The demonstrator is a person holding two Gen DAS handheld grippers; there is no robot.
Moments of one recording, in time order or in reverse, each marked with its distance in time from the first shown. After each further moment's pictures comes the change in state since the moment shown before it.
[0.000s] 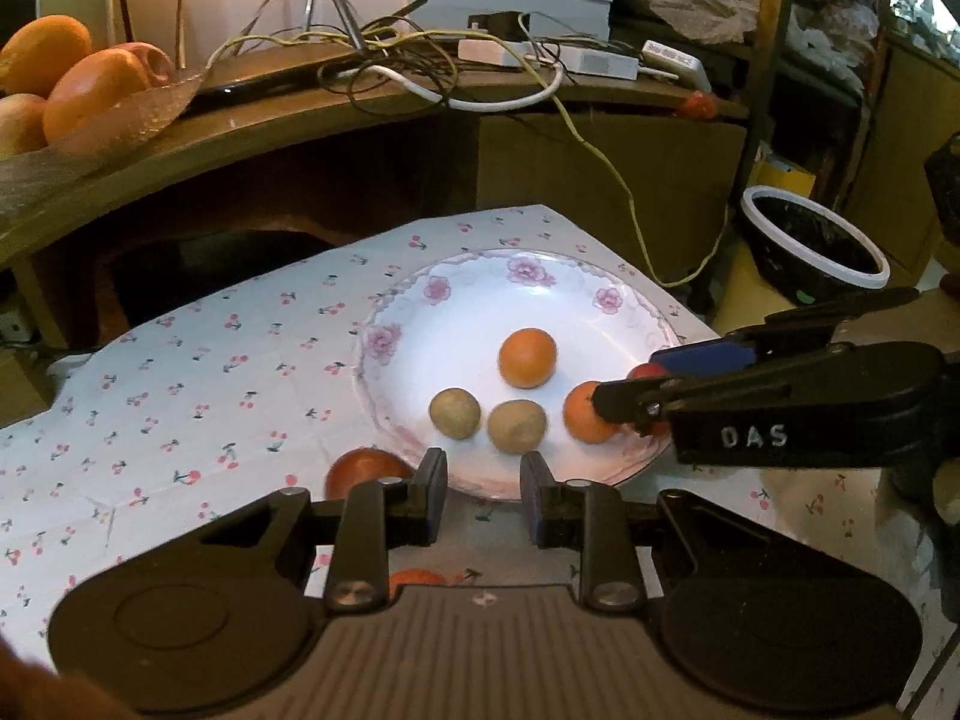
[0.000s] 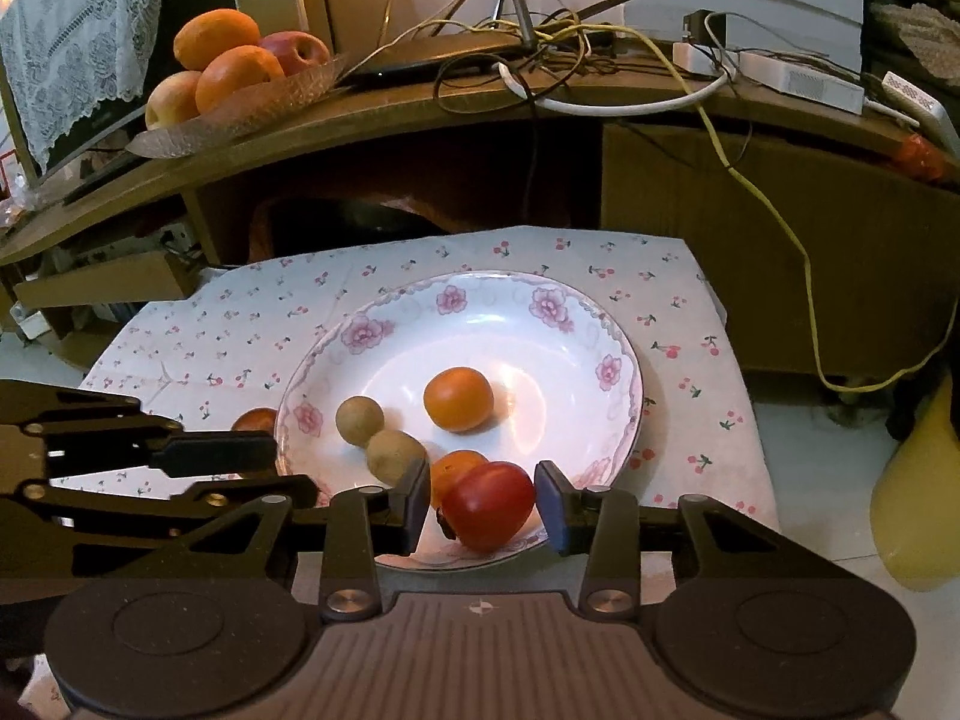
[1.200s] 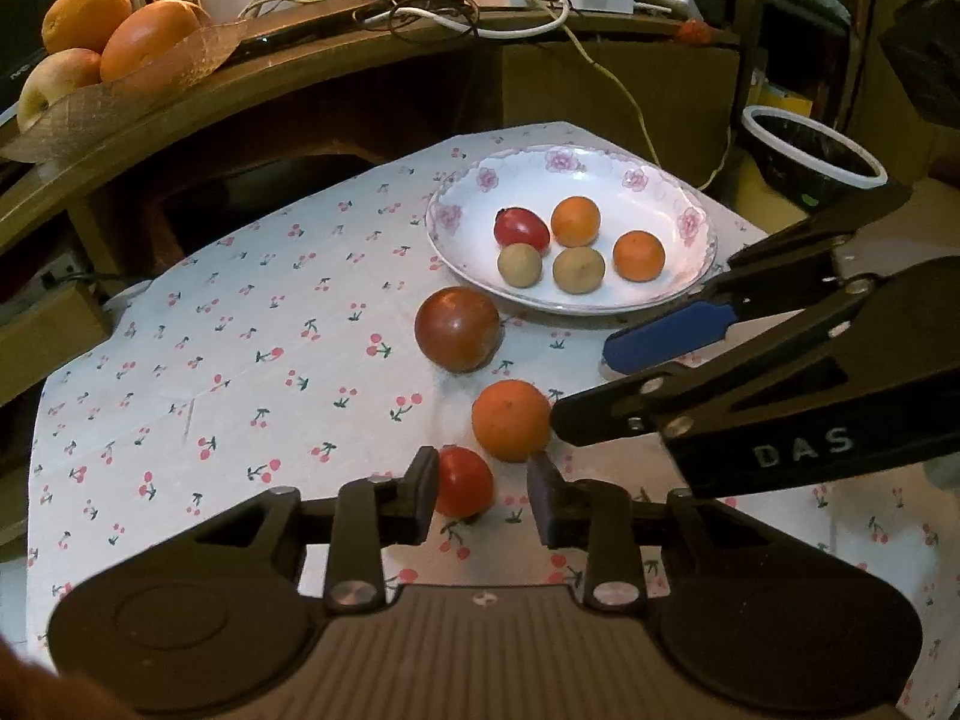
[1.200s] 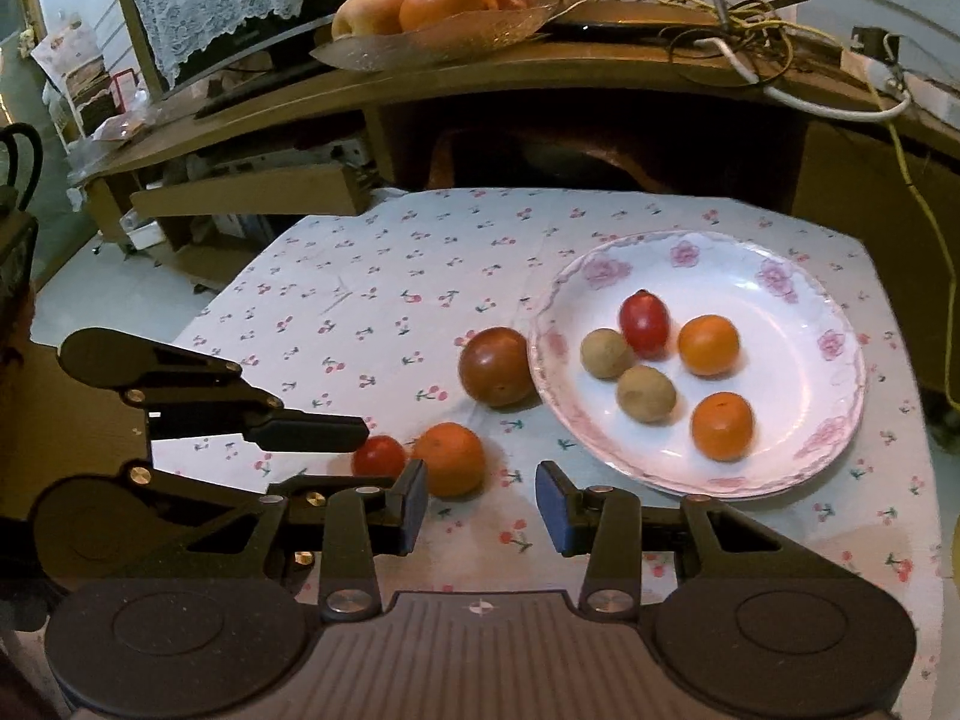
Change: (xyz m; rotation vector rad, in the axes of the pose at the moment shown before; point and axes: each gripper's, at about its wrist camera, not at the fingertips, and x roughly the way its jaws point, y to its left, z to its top) left arm -0.030 0.026 -0.058 0.093 0.095 0.039; right arm -0.008 0.083 -0.020 -0.135 0.099 0.218
